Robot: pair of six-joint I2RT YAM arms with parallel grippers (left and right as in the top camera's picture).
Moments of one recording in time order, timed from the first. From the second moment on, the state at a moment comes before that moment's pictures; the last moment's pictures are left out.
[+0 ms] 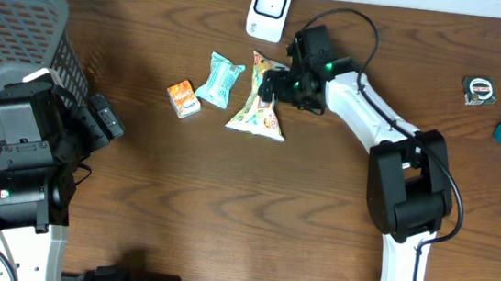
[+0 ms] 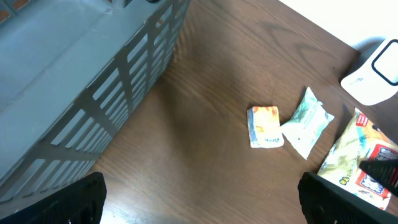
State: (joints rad) left arm 0.20 0.97 1.09 -0.90 -0.01 -0.36; right arm 0.40 2.19 1.64 -0.59 -0.28 0.39
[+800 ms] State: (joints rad) left arm 0.20 0.97 1.09 -0.90 -0.01 -0.36; right arm 0.40 2.03 1.64 -0.85 -0.26 0.30
